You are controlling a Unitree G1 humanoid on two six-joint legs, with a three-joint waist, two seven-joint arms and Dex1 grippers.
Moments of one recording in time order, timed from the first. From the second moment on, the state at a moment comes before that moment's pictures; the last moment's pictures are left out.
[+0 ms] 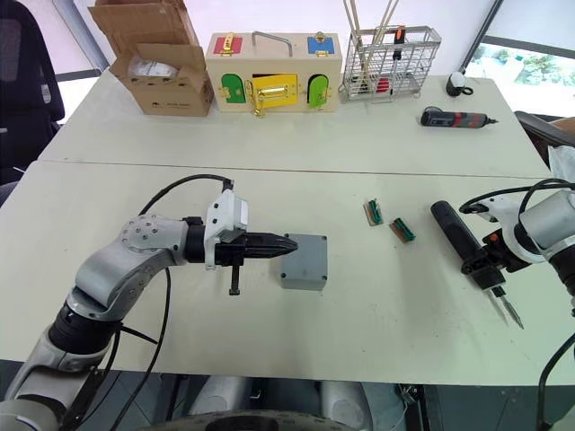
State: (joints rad) left arm -0.43 0.54 -0.25 -0.41 -0.47 0.58 -0.97; right arm -0.71 -1.23 0.53 0.39 0.11 1.13 1.24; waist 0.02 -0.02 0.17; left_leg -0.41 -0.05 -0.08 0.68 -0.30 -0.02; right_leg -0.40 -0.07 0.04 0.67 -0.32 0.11
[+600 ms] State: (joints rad) left arm -0.57 0.58 -0.21 -0.16 -0.47 0.52 -1.11; right arm -0.89 -0.99 -0.29 0.32 0.28 1.47 0.99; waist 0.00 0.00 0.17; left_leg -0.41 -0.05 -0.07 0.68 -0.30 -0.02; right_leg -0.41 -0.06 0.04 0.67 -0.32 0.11
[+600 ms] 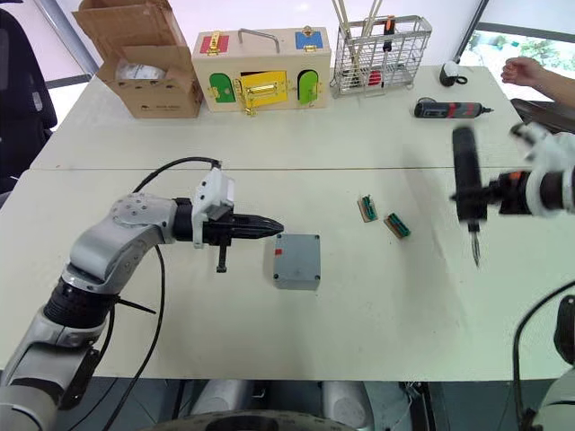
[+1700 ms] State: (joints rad) left arm -0.57 0.58 -0.36 -0.12 -0.29 0.42 -1.20; right arm -0.18 -0.15 -0.13 -0.78 0.42 0.77 0.44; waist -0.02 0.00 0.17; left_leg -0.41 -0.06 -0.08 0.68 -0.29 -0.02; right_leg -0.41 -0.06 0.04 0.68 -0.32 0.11
